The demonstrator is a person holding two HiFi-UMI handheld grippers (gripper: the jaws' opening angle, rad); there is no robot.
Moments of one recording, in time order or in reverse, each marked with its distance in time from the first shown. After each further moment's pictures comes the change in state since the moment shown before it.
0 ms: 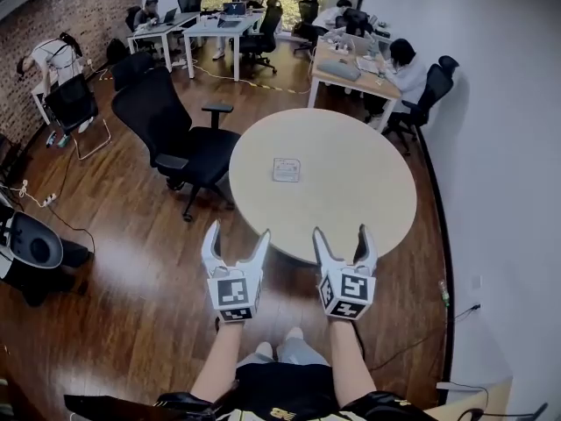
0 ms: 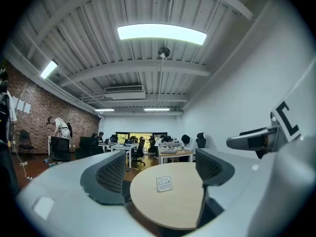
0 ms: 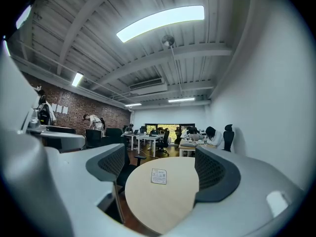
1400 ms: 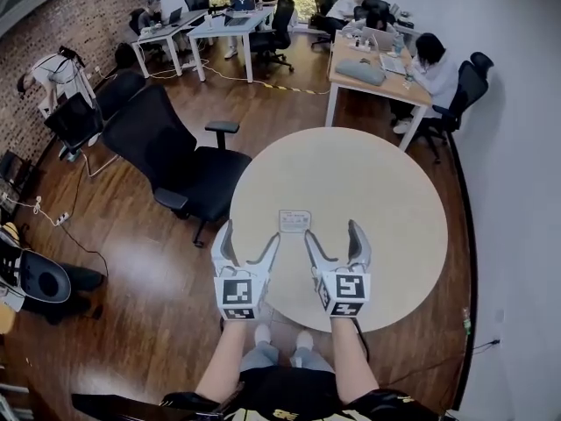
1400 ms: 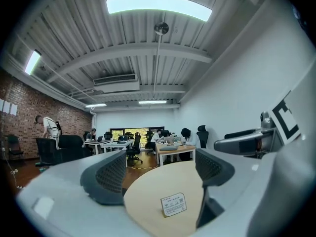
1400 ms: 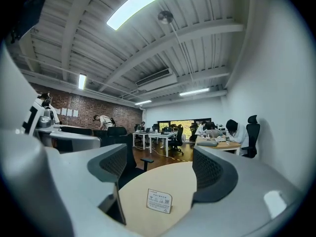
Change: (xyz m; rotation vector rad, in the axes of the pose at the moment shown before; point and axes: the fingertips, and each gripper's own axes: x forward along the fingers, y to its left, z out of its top) left arm 0.282 0.030 -0.021 0.059 0.069 -0.049; right arm 0.288 -0.035 -0.017 0.029 0.040 0.185
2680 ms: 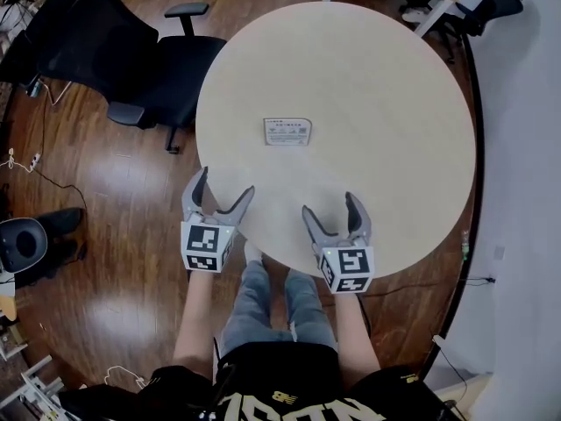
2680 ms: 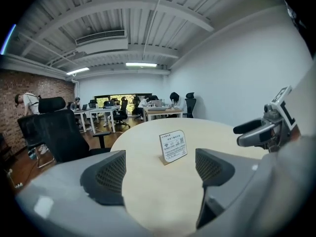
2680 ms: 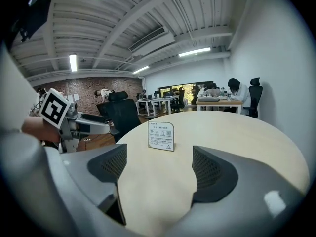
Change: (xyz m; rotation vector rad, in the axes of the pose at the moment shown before) left arm 0.050 0.017 -0.235 -0.003 0.400 -0.206; right arm 0.000 -0.014 -0.236 0.089 0.411 0.050
